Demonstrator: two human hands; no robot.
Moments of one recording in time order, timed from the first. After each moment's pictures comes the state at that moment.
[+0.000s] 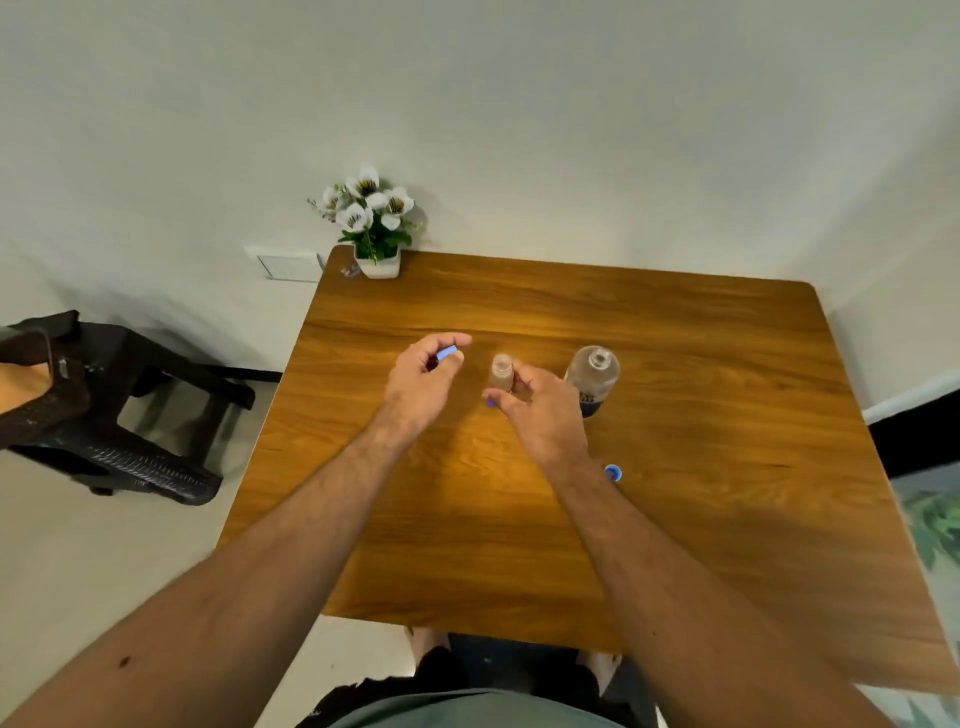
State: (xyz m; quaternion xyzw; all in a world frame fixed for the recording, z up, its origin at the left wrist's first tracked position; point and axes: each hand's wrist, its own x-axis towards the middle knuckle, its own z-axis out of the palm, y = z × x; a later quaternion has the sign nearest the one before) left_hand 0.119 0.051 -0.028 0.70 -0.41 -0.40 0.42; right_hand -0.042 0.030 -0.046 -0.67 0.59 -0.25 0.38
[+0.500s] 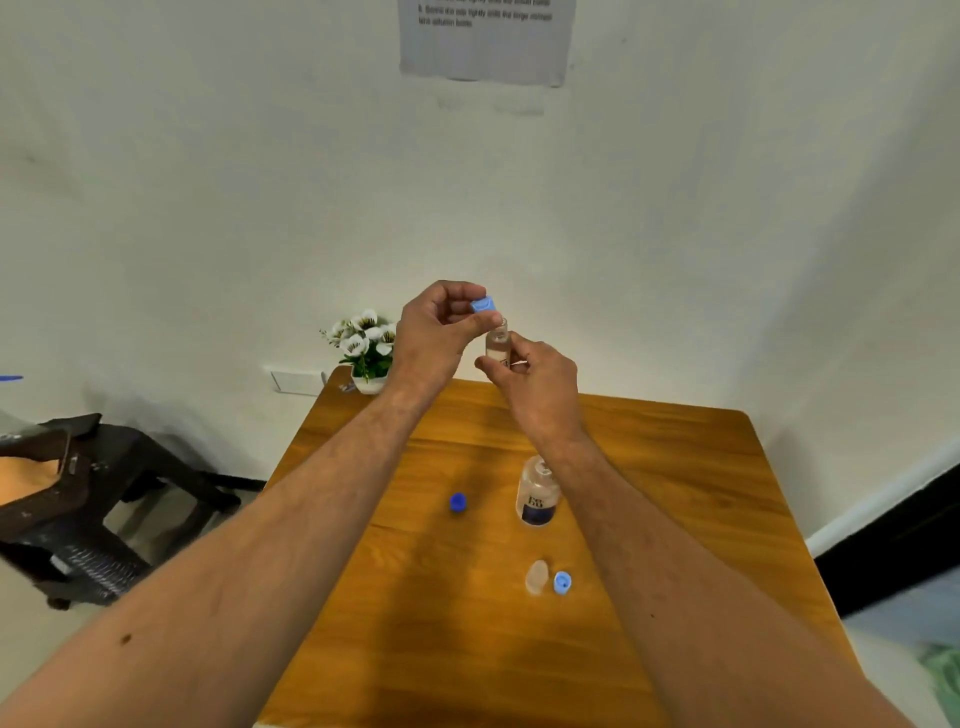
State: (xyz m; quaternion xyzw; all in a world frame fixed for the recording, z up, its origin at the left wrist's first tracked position) left_hand 0.060 -0.007 0.145 0.54 -0.46 -0.32 0.63; right_hand -0.072 -0.026 0.110 -0.71 0.51 -0.39 0.30
